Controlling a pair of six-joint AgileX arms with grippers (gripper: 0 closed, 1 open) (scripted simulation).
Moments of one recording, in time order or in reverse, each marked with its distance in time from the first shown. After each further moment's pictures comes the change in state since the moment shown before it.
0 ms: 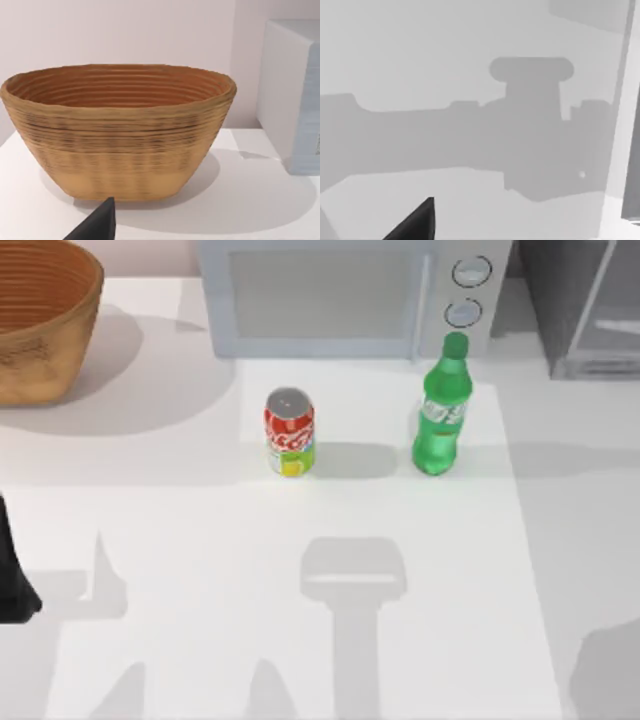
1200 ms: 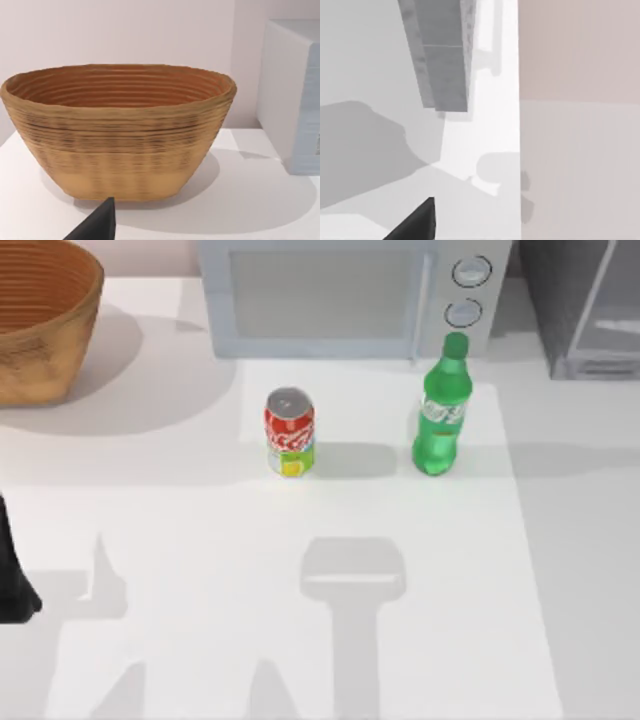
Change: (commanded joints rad) left arm 0.000 0.000 0.000 0.000 0.000 0.000; right arm -0.546 0.688 0.187 0.000 -0.240 -0.534
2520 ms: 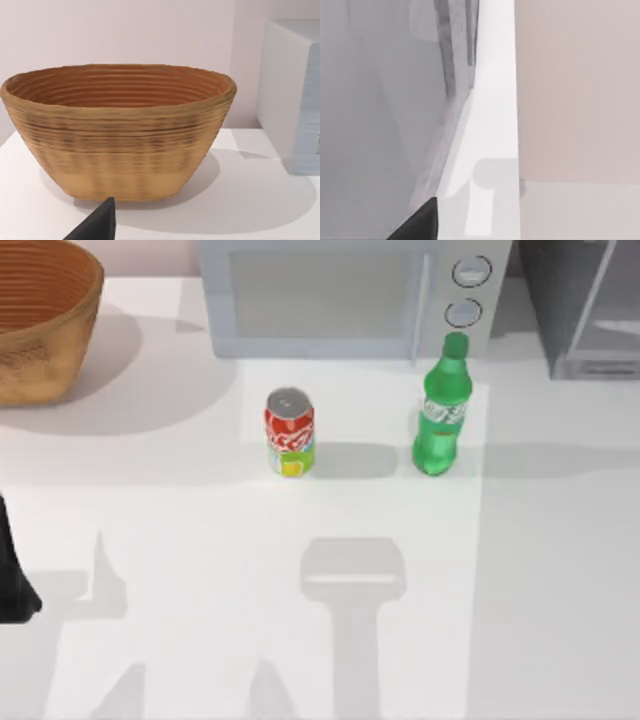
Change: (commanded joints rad) left arm 0.000 0.000 0.000 0.000 0.000 0.000; right arm 0.836 0.008 -0.031 1.132 0.182 1.345
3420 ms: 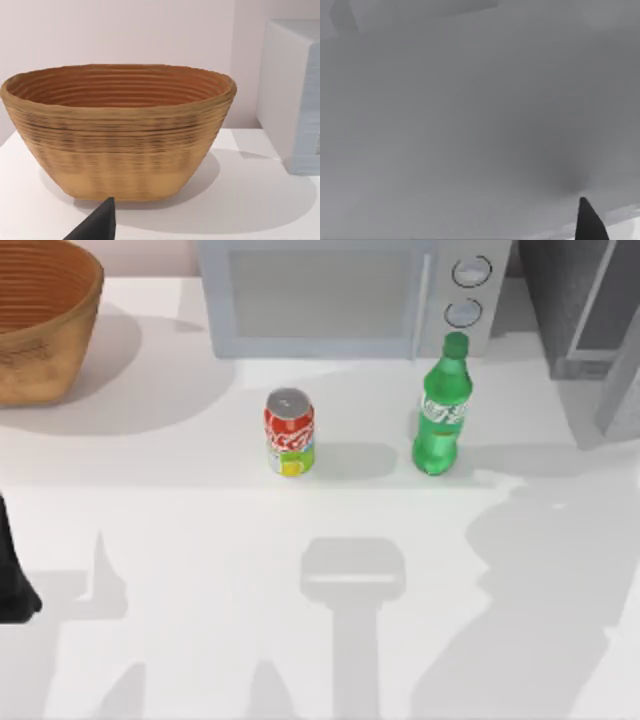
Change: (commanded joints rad) left arm 0.000 0.000 0.000 0.000 0.000 0.000; right arm 0.674 -0.137 -0.215 0.256 0.513 0.450
